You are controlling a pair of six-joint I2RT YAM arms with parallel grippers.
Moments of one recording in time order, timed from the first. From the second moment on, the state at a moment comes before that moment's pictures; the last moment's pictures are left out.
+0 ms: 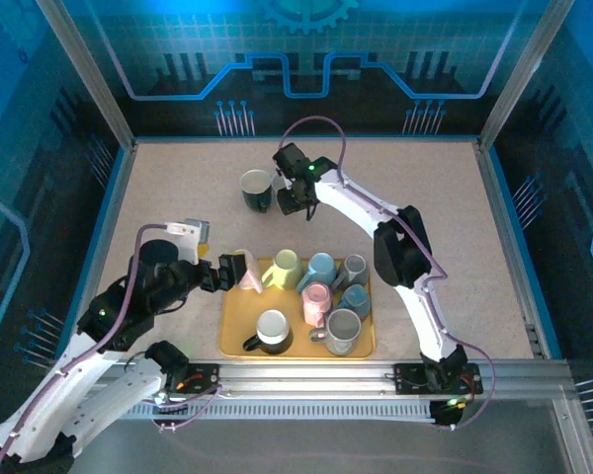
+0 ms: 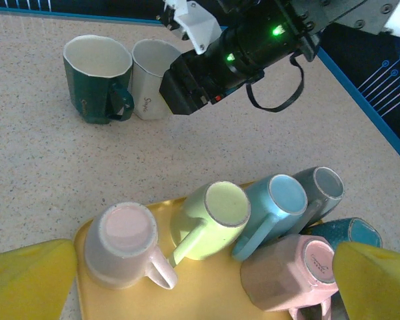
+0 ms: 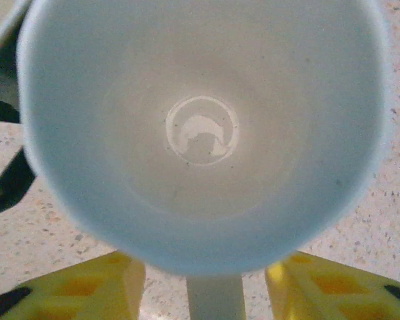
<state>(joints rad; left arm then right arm) -0.55 0.59 0.83 -0.71 -0.03 -0.40 0.65 2.30 2.10 -0.91 0.12 0.20</state>
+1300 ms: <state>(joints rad) -1.01 1.38 1.19 -0.86 -0.02 -0.67 0.68 1.06 1.13 -0.75 0.16 0.36</state>
